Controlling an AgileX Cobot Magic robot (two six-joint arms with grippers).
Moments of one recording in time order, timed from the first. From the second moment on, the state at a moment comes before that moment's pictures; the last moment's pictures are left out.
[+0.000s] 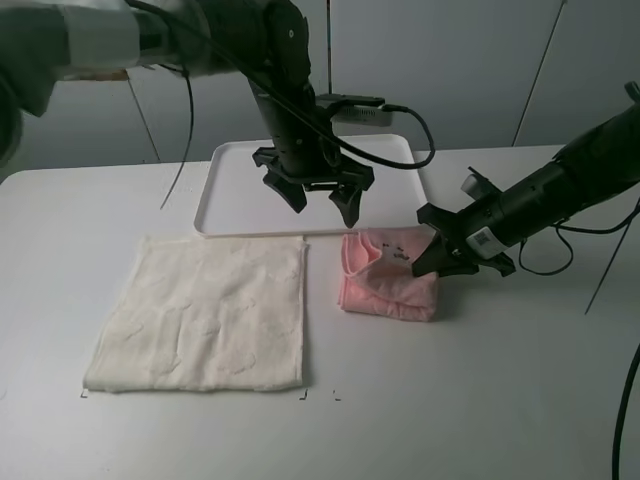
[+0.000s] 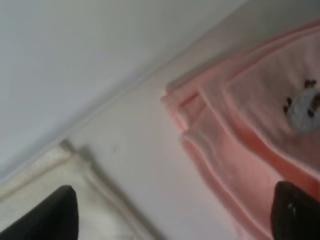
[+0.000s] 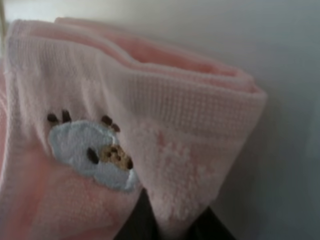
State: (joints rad) left arm -0.65 2.29 -1.94 -0.16 1.10 0.01; right arm 0.07 2.07 -0.95 1.10 0.75 -0.78
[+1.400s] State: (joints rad) left arm -0.54 1.80 -1.11 -0.12 0.56 0.03; right arm 0.22 2.21 -1.86 1.04 1.03 -0.44
